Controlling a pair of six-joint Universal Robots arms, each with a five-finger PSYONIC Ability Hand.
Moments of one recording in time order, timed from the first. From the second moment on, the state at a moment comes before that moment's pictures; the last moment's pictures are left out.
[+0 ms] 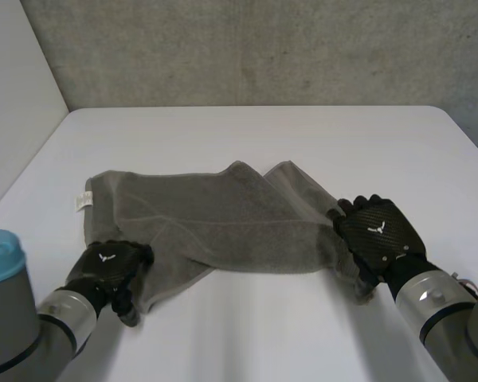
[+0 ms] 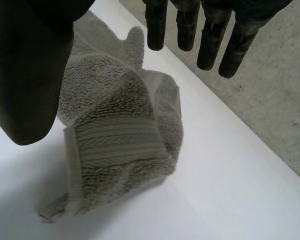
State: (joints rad) left arm 4.37 -1.76 -2.05 3.30 -1.54 3.35; right arm 1.97 -1.49 2.03 -0.26 1.46 2.68; left_hand 0.51 0.51 0.51 0.51 0.51; right_hand 0.24 0.25 0.24 0.25 0.06
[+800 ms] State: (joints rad) left arm 4.27 -1.90 -1.92 3.42 -1.67 3.22; right arm 1.90 -1.27 2.04 -0.49 1.52 2.67; left_hand 0.51 0.51 0.51 0.51 0.52; right_hand 0.54 0.53 0.53 0.53 0.36
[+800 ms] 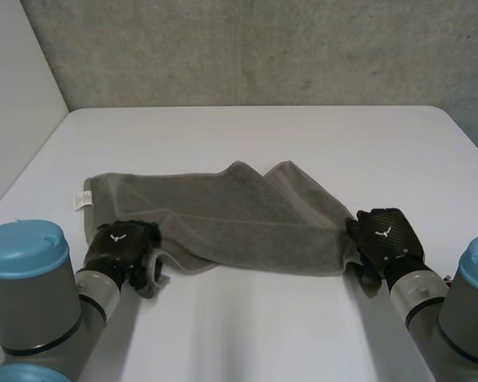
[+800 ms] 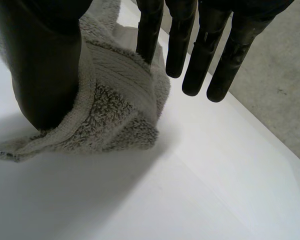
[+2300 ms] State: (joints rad) left arm 4.25 -1.60 -1.78 3.53 -1.81 3.67; right arm 1.81 -1.64 1.61 -0.01 1.31 2.66; left_hand 1.40 1.49 1.53 1.51 1.45; right_hand 1.31 1.30 1.32 1.33 1.16
